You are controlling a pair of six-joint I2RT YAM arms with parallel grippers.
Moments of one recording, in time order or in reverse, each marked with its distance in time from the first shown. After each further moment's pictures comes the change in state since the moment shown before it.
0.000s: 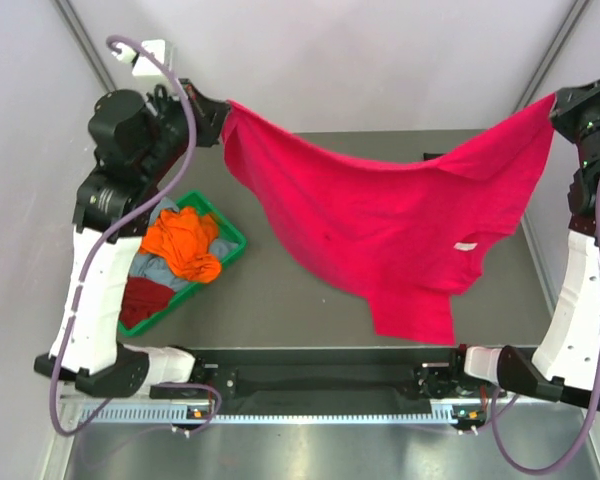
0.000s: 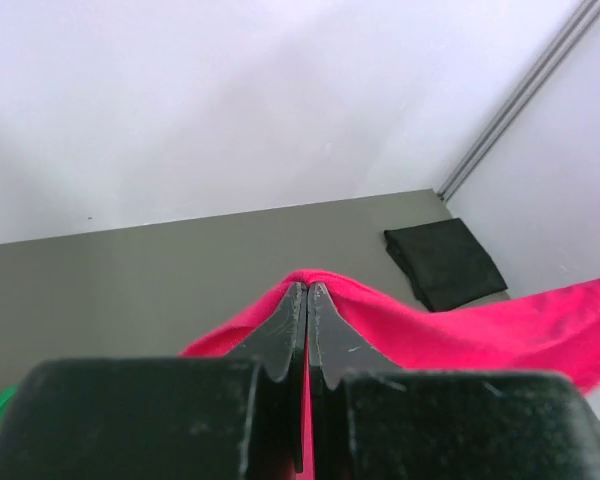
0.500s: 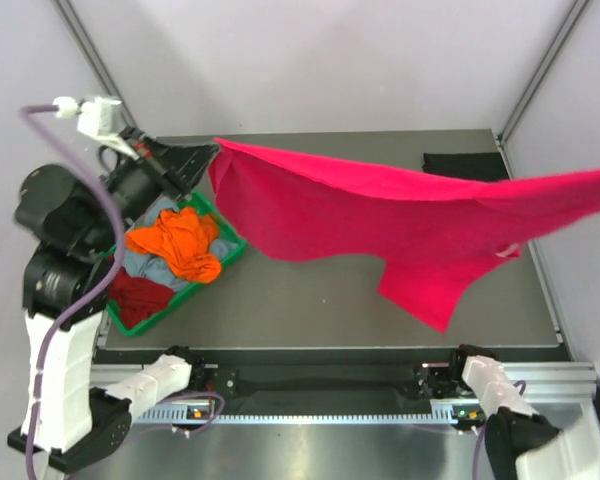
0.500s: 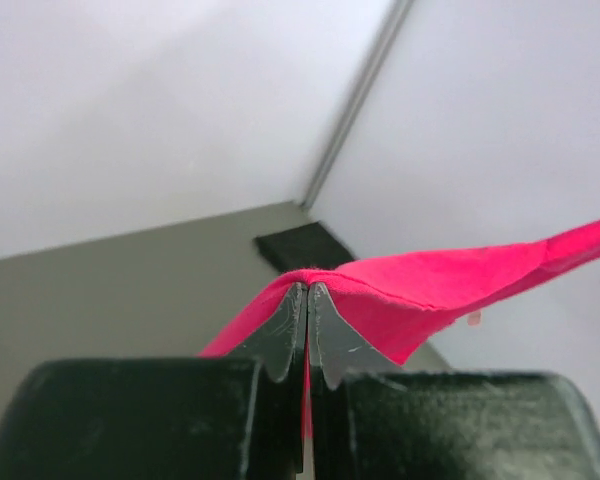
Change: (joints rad) left arm 0.000 -0.320 -0.177 0.033 0.230 -0.148; right arm -0.019 -0.329 0.156 -0.251 0.193 -0.018
